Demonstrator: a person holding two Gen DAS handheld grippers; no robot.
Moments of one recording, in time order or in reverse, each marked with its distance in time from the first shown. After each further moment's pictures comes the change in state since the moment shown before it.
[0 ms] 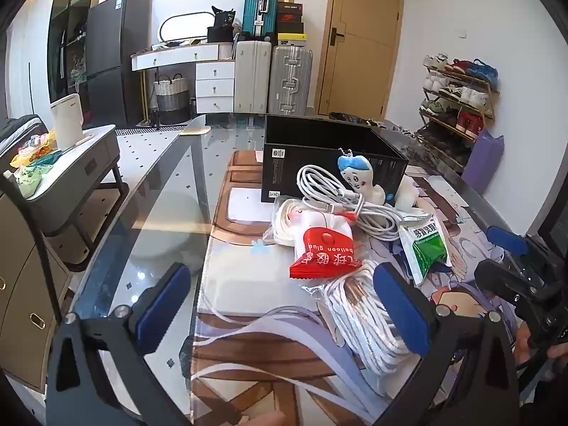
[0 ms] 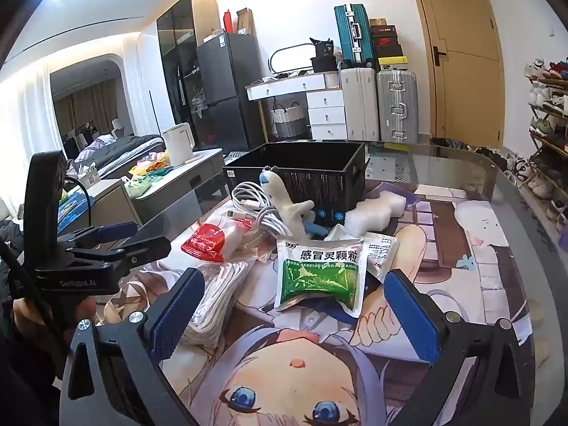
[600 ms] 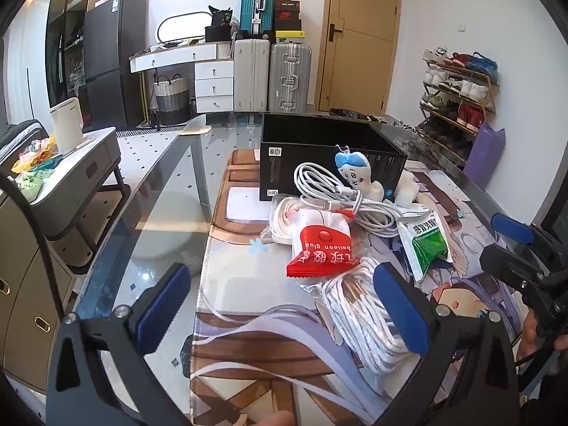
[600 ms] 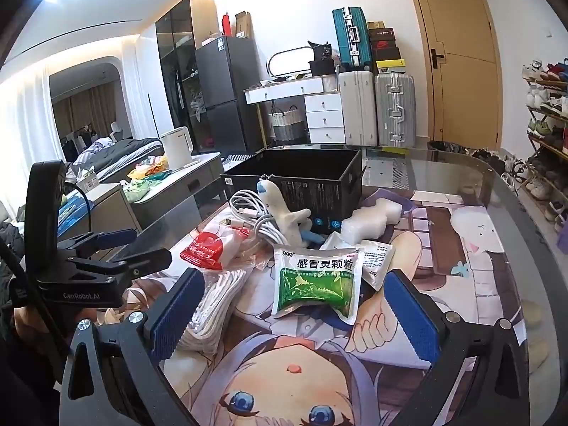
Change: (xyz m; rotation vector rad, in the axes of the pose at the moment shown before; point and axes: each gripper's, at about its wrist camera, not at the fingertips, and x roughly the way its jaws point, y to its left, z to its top) left arm 0.000 -0.006 0.001 0.023 0.012 0.016; right arm -0.005 -0.003 0.005 0.005 -0.008 -0.008
